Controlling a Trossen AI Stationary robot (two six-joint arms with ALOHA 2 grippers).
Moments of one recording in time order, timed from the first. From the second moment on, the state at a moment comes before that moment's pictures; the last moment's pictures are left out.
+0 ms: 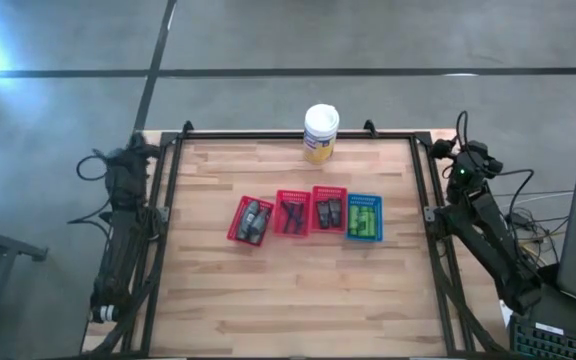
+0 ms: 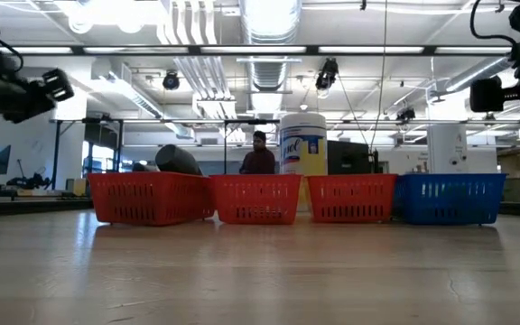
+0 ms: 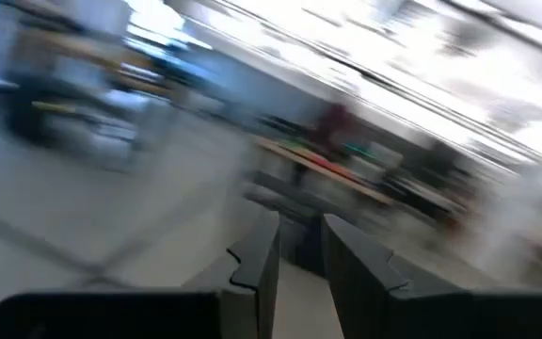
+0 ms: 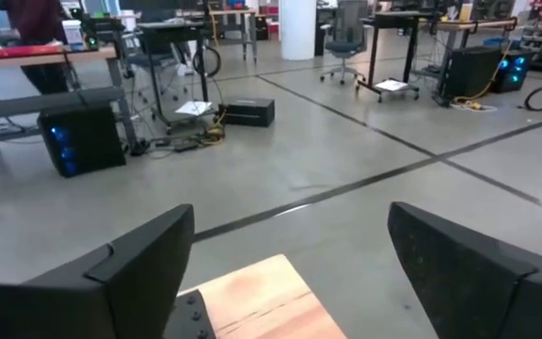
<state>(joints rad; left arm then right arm) 1.47 0.00 0.01 0.18 -0.21 -0.38 -1.12 0.17 0.26 -0.25 0.88 0.18</state>
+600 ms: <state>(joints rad) 1.46 0.00 0.01 0.07 -0.32 -0.45 -1.12 0.17 0.25 -0.26 0.88 0.18</state>
